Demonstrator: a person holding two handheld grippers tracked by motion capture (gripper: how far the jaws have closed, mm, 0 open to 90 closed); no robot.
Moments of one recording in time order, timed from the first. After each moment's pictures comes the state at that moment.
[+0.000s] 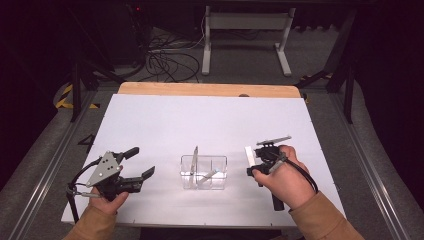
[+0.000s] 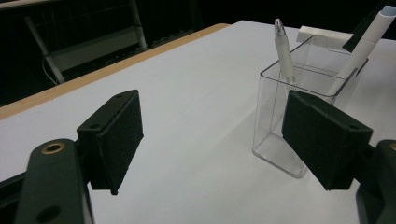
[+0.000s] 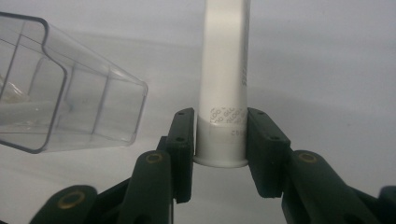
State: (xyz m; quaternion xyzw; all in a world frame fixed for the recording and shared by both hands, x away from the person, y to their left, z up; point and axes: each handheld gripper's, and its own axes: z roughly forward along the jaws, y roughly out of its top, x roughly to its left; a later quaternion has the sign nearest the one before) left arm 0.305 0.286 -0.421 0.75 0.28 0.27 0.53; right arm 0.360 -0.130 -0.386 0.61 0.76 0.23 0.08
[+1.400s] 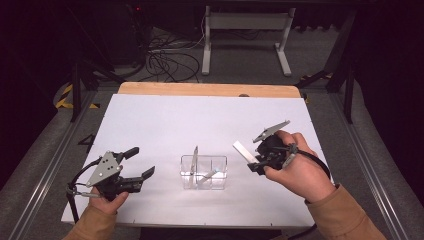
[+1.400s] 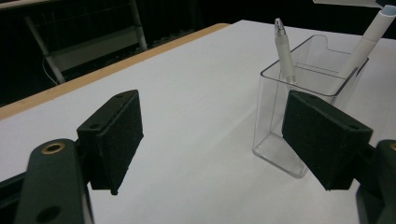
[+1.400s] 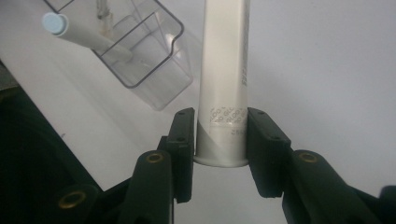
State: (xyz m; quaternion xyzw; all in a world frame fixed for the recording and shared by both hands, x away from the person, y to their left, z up) left arm 0.305 0.286 -0.421 0.75 0.28 0.27 0.53; right arm 0.358 -0.138 -0.329 0.34 0.90 0.24 0.10
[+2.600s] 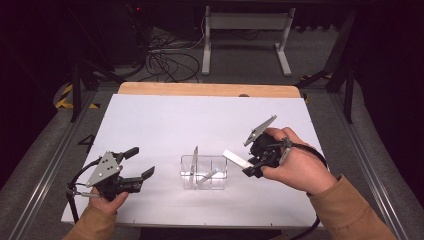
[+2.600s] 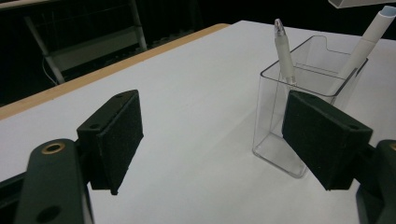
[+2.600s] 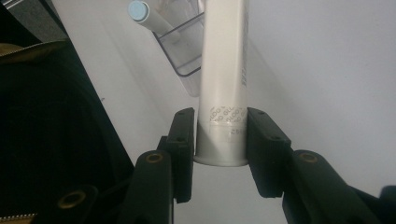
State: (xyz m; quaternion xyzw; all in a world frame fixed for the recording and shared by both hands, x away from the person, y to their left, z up) left arm 0.305 0.287 -0.421 0.75 0.28 0.27 0.53; right arm 0.360 -0.121 -0.314 0.24 0.95 0.21 0.04
